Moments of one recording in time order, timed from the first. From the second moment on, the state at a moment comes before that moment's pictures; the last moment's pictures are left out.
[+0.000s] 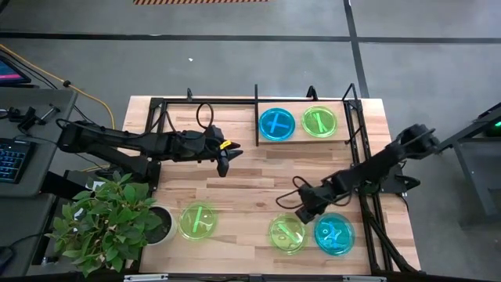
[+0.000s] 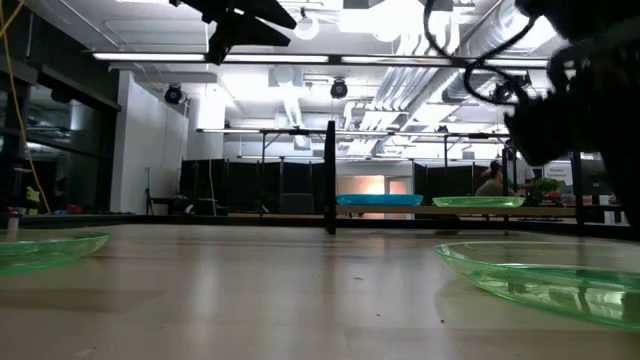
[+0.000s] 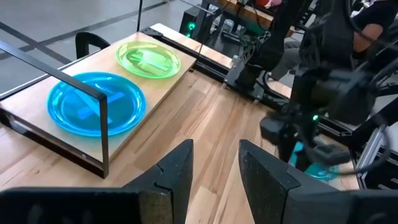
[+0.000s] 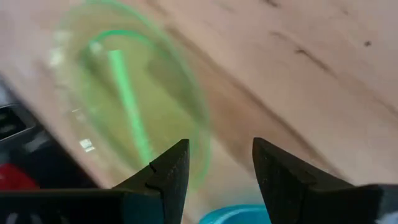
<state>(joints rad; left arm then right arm) -0.07 1.20 0.90 -0.07 -0.30 -0.44 0.43 1.45 0.61 -0.21 -0.21 1.39</state>
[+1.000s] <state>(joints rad) -0.06 1.20 0.90 -0.07 -0.33 -0.44 0.43 1.53 0.61 -0.13 -0.19 1.30</state>
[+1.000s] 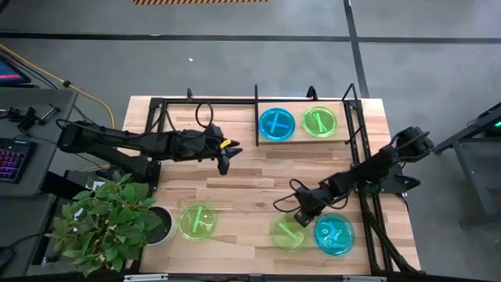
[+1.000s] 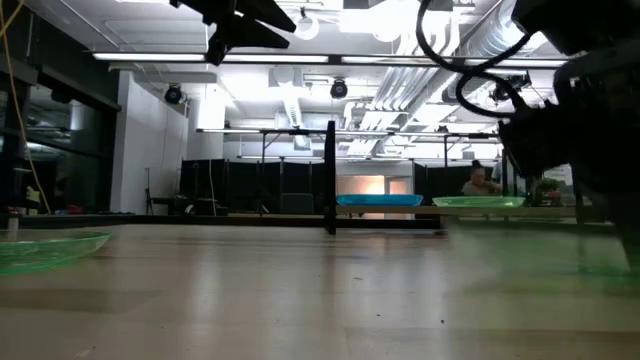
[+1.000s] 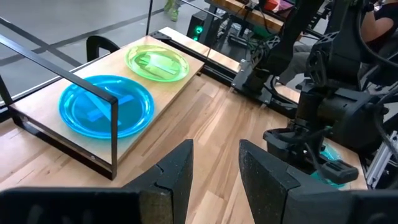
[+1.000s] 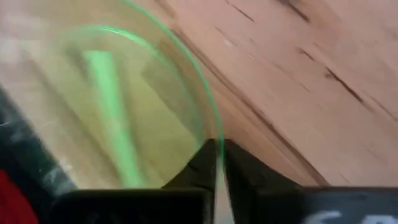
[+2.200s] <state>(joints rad) -0.01 1.20 0.90 -0.09 -0.33 -0.47 0.45 1.48 0.61 -0.16 -0.22 1.34</state>
